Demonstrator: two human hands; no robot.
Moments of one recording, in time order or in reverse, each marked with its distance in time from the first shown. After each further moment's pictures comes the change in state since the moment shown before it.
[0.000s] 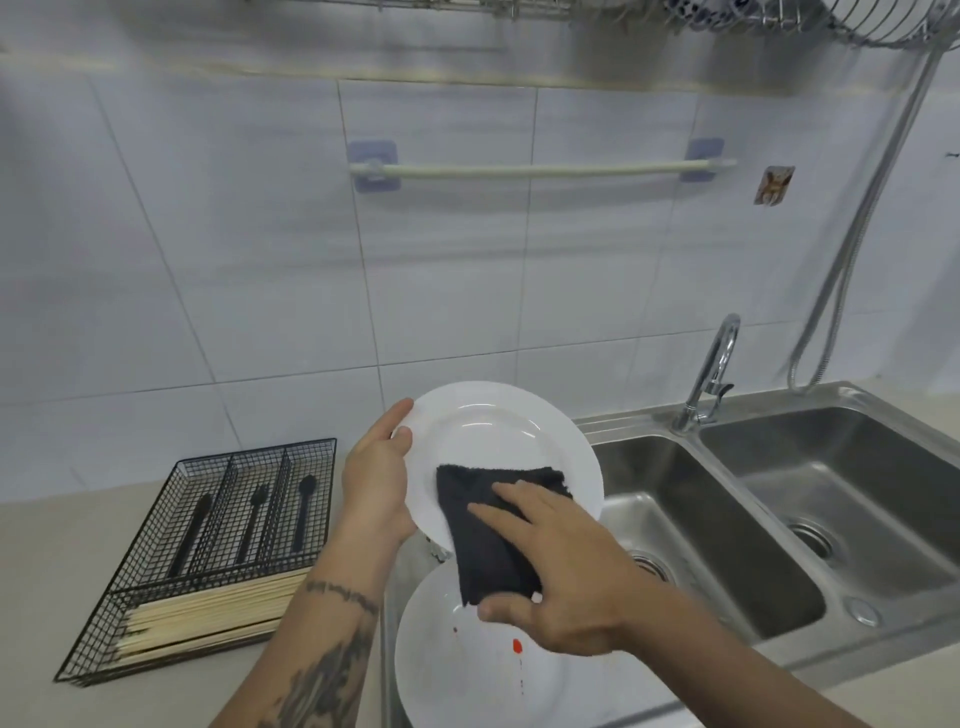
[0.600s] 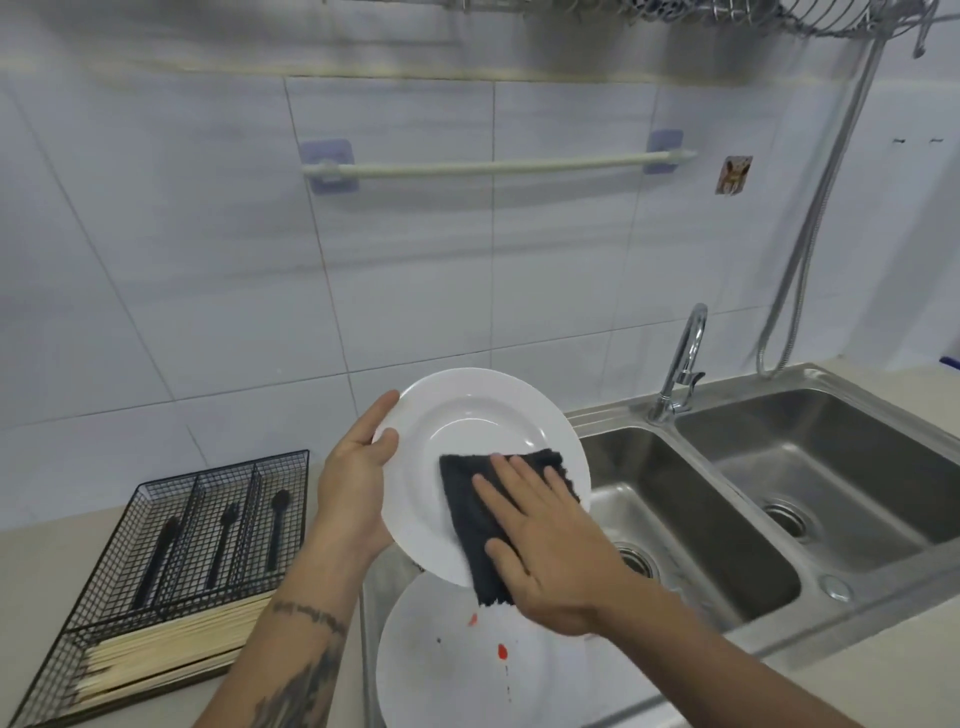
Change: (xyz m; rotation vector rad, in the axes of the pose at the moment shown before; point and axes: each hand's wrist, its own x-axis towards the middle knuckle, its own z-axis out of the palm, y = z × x) left_hand 0.007 -0.005 0.002 0.043 -0.219 0.032; right_hand 0.008 0.024 0.015 -0.179 0.135 0.061
